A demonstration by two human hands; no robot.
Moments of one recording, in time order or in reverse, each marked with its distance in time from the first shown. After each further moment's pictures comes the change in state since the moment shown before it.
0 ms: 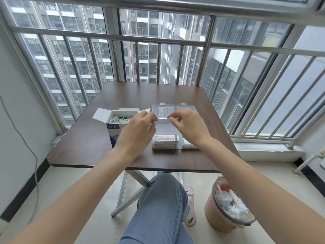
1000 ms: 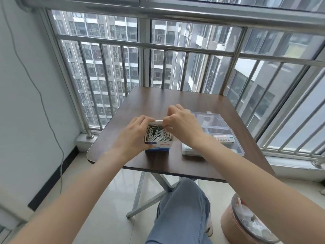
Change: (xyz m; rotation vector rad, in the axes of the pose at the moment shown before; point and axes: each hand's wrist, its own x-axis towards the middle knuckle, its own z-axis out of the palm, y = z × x) left_hand -0.025 -0.090 -0.058 0.168 -0.102 0.000; right_hand 0.035 -0.096 0.048 -0.430 -0.056 -0.432
